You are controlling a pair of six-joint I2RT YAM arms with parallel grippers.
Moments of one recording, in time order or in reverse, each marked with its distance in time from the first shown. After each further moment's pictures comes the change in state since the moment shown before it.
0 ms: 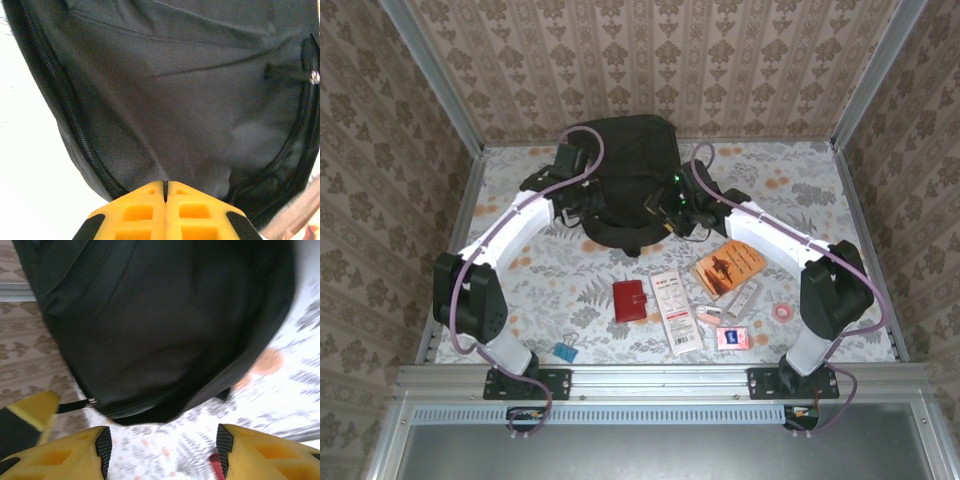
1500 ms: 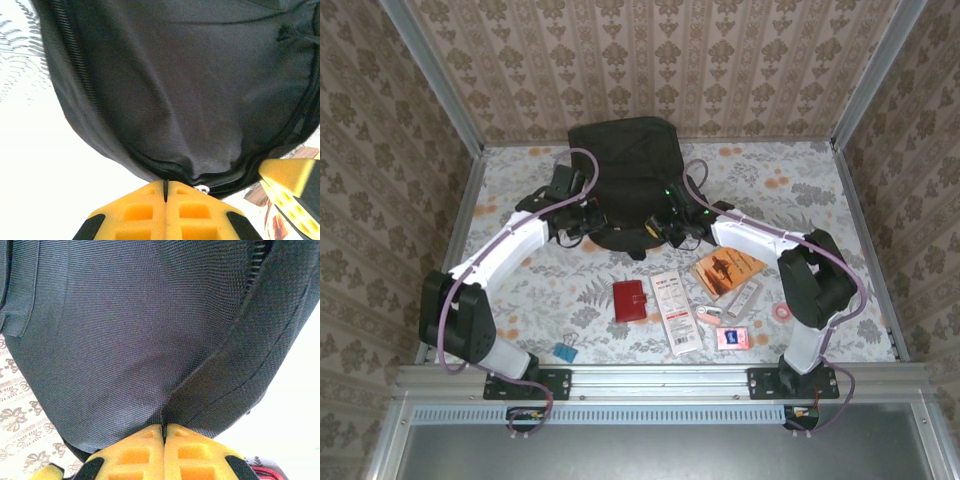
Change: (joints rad) left arm 0.012 -0.138 -0.209 0.052 0.071 -0.105; right arm 0.002 0.094 -0.077 0.133 -0.012 0.135
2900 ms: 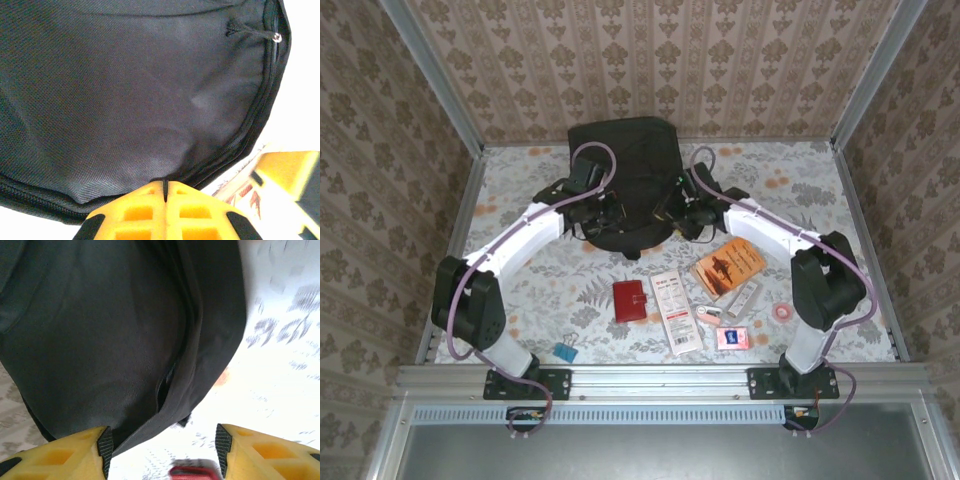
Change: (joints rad) left arm -0.097 0.102 0.105 0.036 0.037 -0.063; right arm -0.052 -0.025 0.063 -0.175 -0.008 -0.209
